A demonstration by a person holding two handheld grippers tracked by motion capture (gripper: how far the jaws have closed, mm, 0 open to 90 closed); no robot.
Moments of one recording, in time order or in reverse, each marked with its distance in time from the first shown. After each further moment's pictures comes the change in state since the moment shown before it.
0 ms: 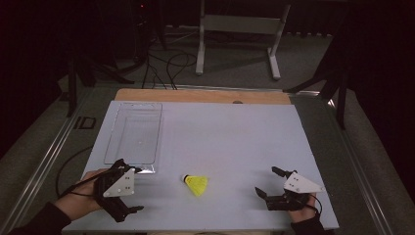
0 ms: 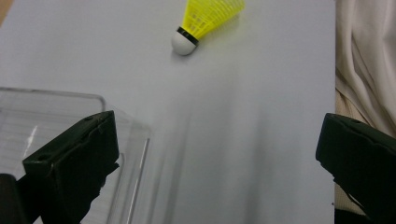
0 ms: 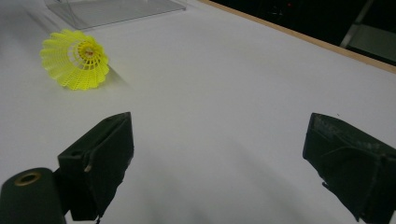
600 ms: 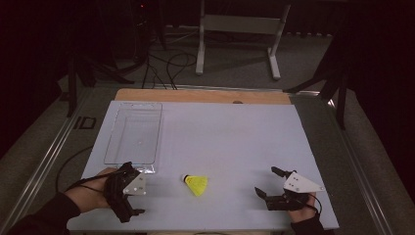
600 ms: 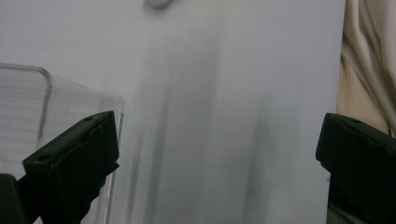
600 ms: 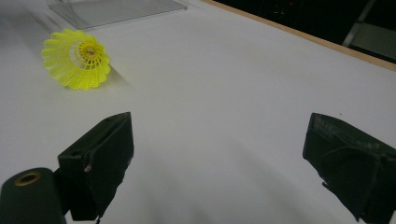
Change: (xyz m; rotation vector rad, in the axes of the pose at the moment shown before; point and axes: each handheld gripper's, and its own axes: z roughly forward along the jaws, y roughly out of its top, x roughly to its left) left arm 0.006 0.007 0.024 0.220 -0.102 -0.006; right arm 0.000 0.000 0.001 0.003 0.007 0.005
